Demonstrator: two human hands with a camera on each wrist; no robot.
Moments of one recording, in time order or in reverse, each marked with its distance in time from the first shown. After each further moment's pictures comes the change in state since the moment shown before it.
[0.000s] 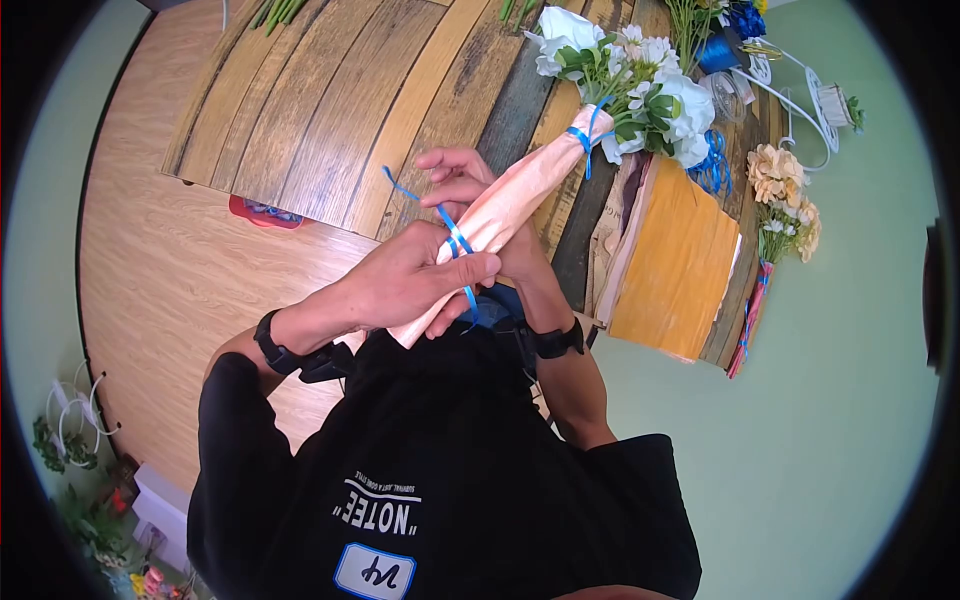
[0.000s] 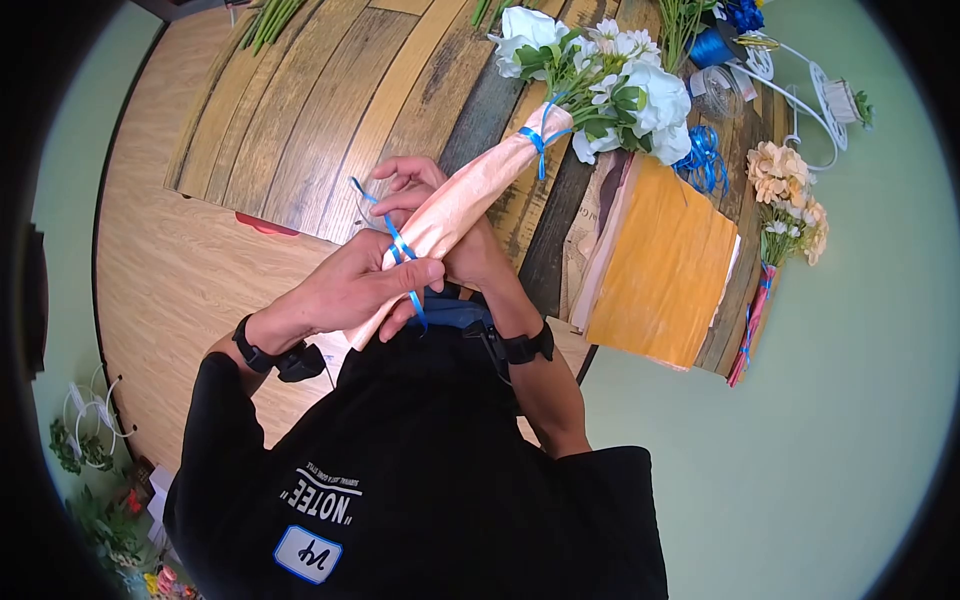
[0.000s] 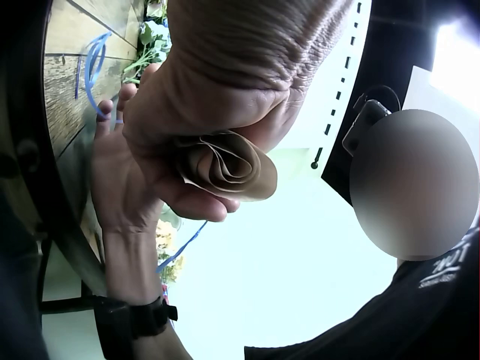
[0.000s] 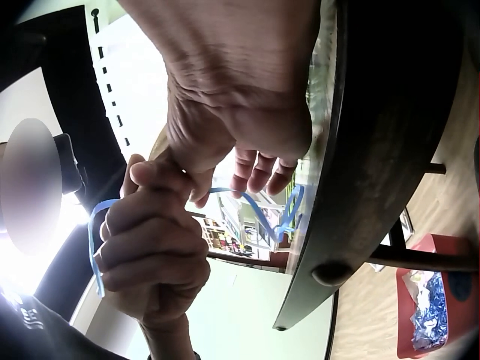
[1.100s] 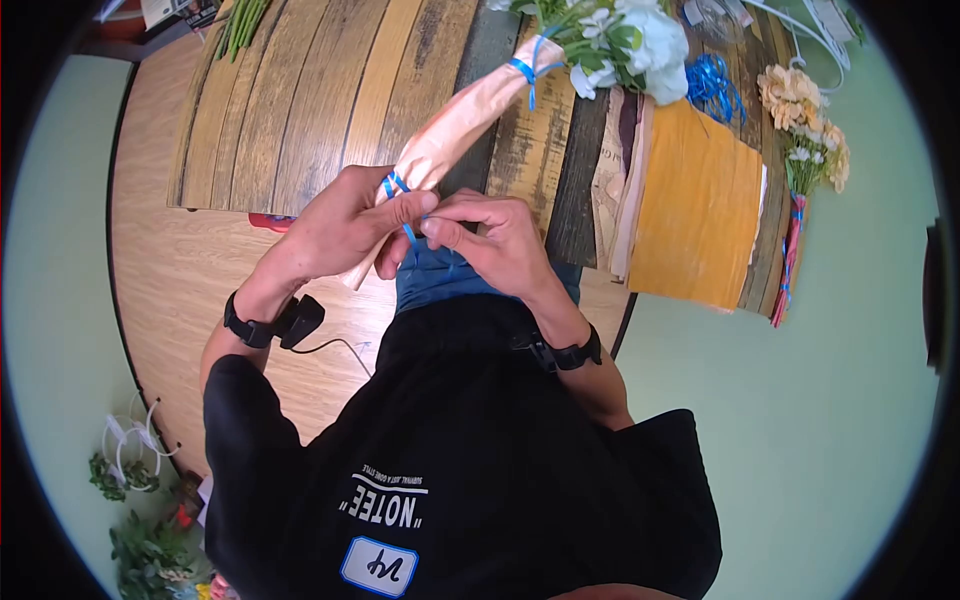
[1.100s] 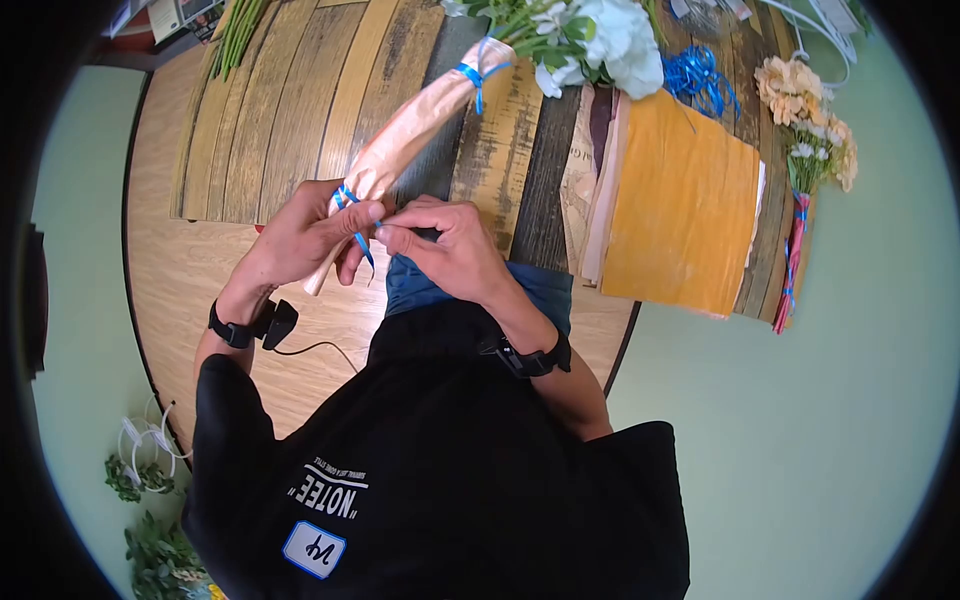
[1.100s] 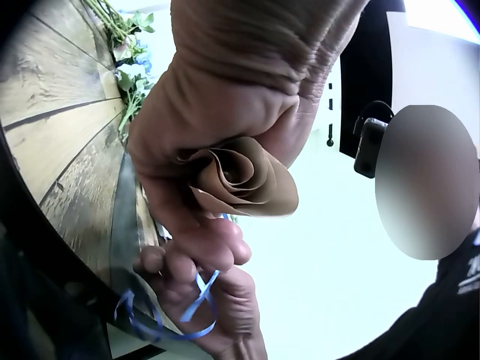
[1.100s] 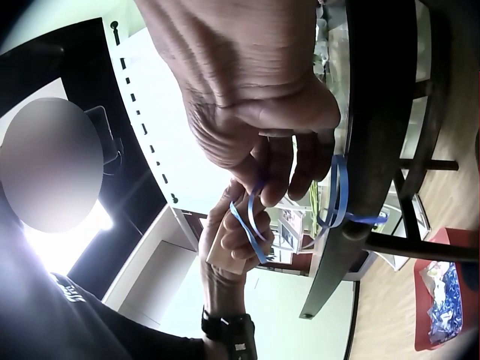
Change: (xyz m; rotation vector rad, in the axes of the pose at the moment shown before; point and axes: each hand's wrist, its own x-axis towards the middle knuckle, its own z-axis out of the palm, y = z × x) left_hand 0.004 0.015 -0.028 0.271 0.104 -0.037; right_hand -0.053 -0.045 0.021 -0.109 0.237 0.364
